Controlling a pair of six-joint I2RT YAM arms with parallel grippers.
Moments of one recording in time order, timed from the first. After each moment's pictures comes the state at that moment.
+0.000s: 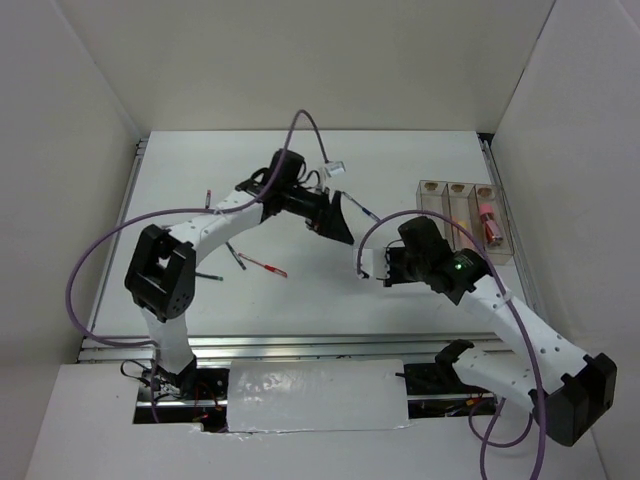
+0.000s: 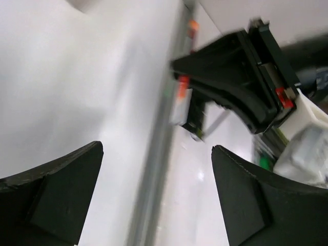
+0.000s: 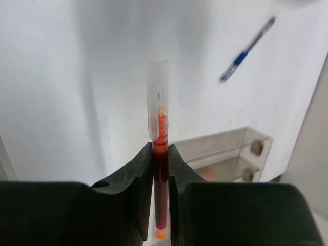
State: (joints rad) left arm -0.58 1.86 1.47 -0.31 1.05 -0.29; right arm 0.60 0.98 0.87 -0.76 -0.07 -1.09
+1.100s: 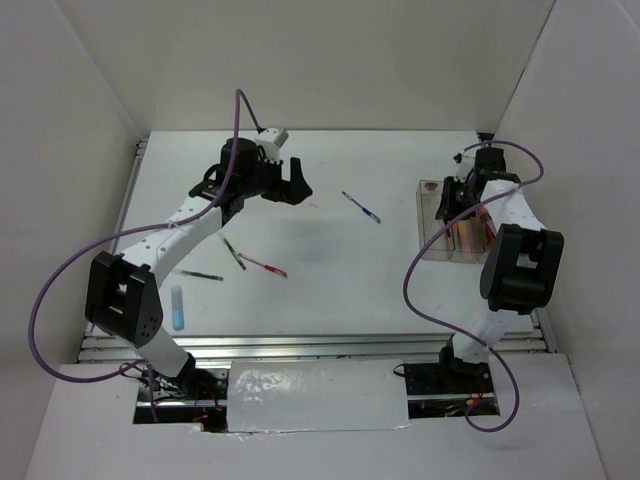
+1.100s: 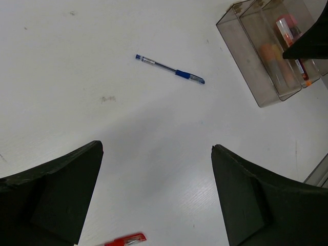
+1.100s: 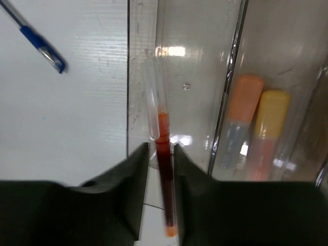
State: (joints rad) left arm -0.39 1.61 1.33 -0.17 0.32 -0.24; right arm -0.21 1.75 1.34 -0.65 -0.32 -0.07
